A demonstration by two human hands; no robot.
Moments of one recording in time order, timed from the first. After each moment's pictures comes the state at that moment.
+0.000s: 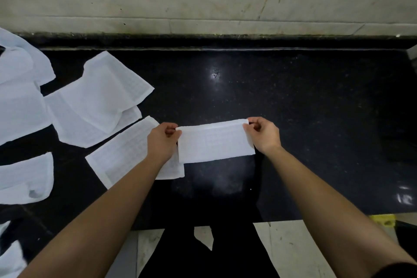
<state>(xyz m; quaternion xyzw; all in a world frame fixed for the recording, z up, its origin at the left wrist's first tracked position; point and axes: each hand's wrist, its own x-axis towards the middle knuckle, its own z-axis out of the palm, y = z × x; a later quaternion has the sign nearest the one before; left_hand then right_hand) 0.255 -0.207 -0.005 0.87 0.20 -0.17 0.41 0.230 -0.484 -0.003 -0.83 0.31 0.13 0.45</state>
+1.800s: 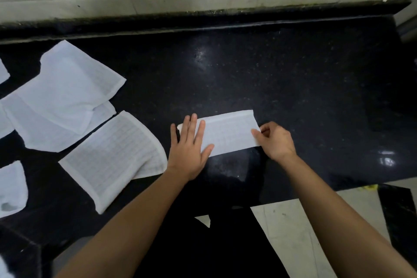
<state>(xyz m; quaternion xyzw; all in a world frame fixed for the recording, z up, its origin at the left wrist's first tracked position) 0.196 -0.280 -0.051 0.96 -0.24 -0.15 0.03 0.170 -0.535 0.000 -0.88 0.33 0.20 0.27</state>
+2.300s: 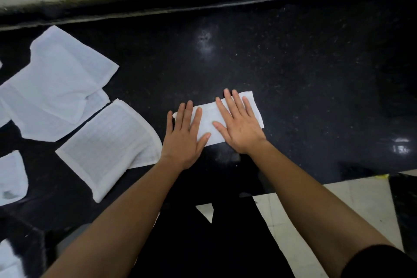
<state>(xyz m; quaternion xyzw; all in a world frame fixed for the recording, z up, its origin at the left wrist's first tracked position) 0.198 -0.280 -0.055 0.96 -0.24 -0.16 0.01 0.184 -0.487 -0.053 -0.98 -0.08 0.17 0.05</state>
